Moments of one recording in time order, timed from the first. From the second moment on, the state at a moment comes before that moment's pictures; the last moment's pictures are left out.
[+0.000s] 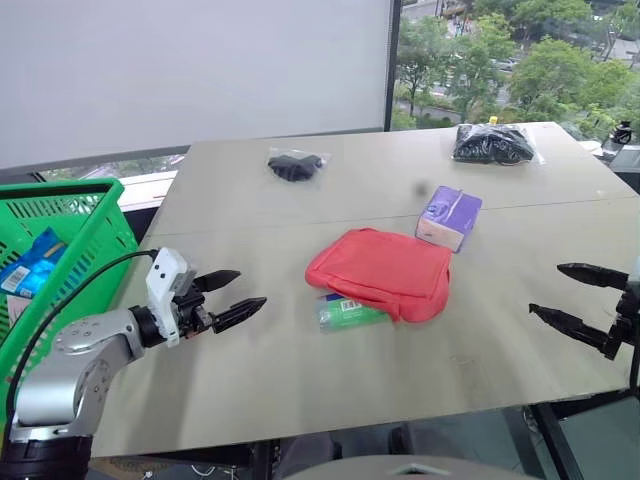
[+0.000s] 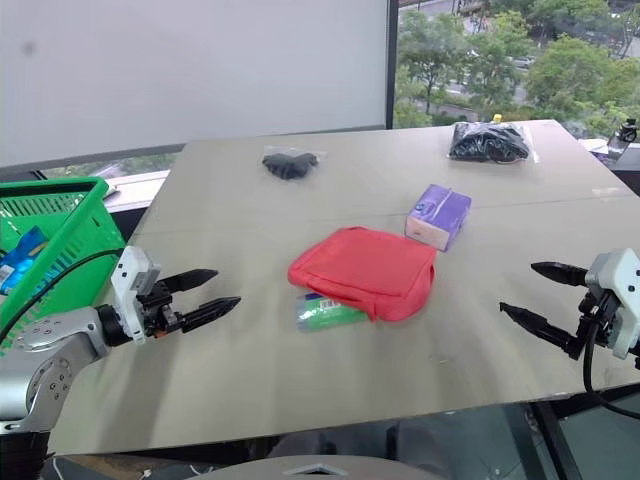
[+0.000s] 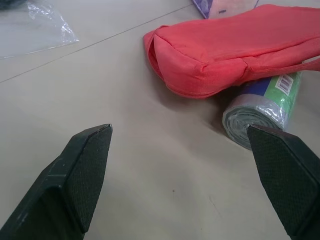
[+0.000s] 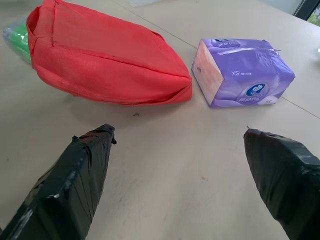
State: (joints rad) left arm 0.10 0.77 0.31 -0.23 -0.58 0.54 -0.97; right arm 0.33 -0.90 -0.57 -0.39 0.60 0.41 1.04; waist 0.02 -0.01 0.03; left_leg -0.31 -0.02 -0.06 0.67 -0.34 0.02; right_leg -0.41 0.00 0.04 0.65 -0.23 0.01
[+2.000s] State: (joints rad) left arm -0.62 0.82 -0.04 0.67 0.25 -0.21 -0.45; right arm 0.25 -0.84 -0.45 -0.61 0.66 0.43 0.98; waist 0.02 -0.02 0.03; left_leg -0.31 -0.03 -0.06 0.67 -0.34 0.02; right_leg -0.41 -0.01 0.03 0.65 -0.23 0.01
